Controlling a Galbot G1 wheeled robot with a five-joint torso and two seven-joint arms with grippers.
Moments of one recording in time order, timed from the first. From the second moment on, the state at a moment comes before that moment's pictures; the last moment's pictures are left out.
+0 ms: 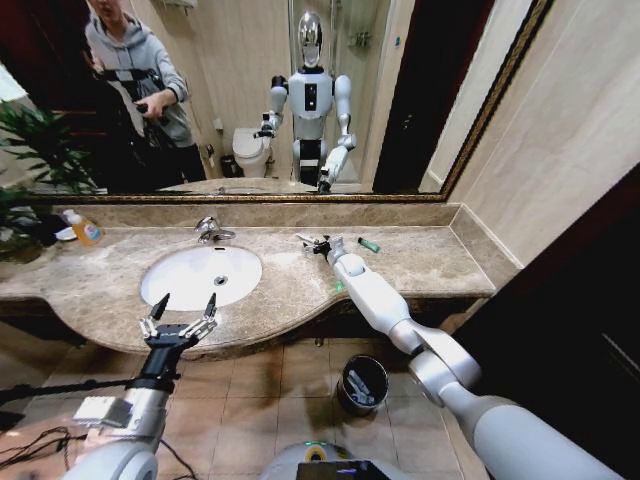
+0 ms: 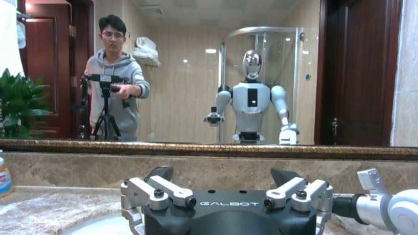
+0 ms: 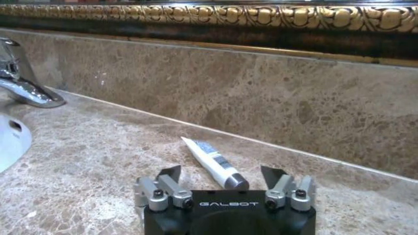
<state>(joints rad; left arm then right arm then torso) 1.84 -1.36 -0.82 -2.47 -0.37 0.04 0.05 -0.25 1.50 -0.06 0.77 0.34 -0.14 -0.09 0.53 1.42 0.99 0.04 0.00</state>
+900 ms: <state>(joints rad) 1.84 -1.36 -0.82 -2.47 -0.37 0.04 0.05 -0.29 1.45 -0.06 0.85 0.36 -0.15 -0.08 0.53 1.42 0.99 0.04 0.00</state>
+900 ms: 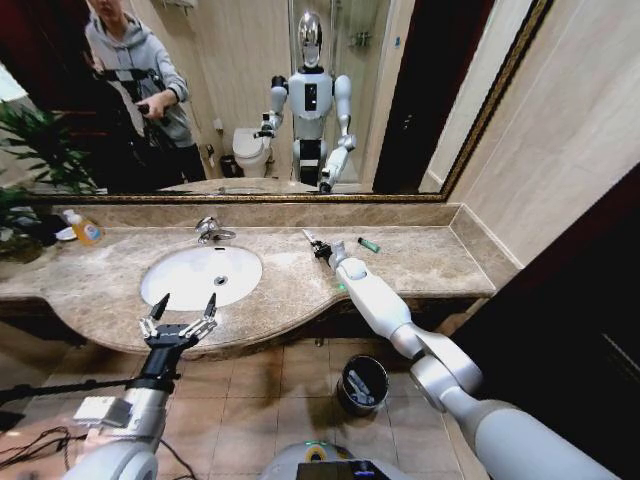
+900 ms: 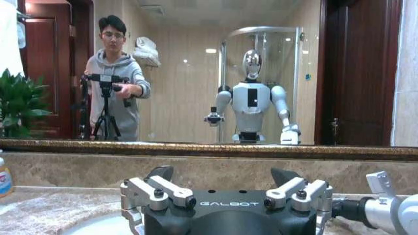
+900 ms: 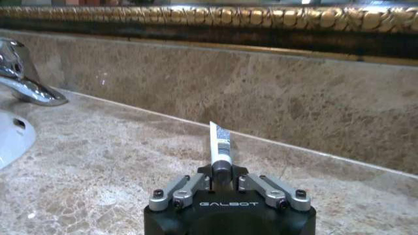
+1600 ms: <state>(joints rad) 1.84 -1.36 -0.82 -2.47 -0.37 0.04 0.05 -0.87 1.06 0.15 1.71 0.50 -0.11 0.03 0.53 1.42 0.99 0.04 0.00</state>
